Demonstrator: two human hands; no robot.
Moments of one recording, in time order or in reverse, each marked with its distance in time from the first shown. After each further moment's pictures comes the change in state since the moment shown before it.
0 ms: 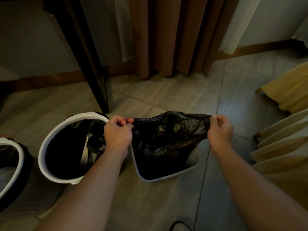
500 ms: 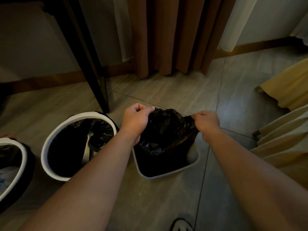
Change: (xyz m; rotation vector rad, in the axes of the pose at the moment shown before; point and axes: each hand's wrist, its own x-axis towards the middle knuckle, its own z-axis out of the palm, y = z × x) left_hand -0.014 0.042 0.040 0.057 -0.285 -0.071; right_hand 0.007 -0.035 0.035 -0.221 -0.215 0.166
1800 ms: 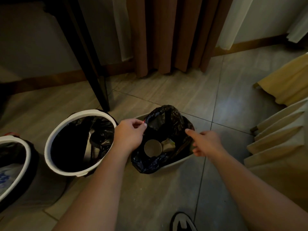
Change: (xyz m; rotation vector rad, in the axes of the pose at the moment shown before) left_hand -0.026 -0.038 -0.036 0.578 0.069 0.127; right_hand -0.063 0.060 -0.026 -0.066 -0.176 0.104
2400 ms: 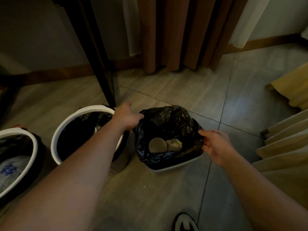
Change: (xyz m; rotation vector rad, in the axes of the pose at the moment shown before) left_hand 0.062 0.004 -0.034 0.176 -0.117 -0.152; right_hand 0.006 -0.003 0.003 0.621 -0.175 0.098
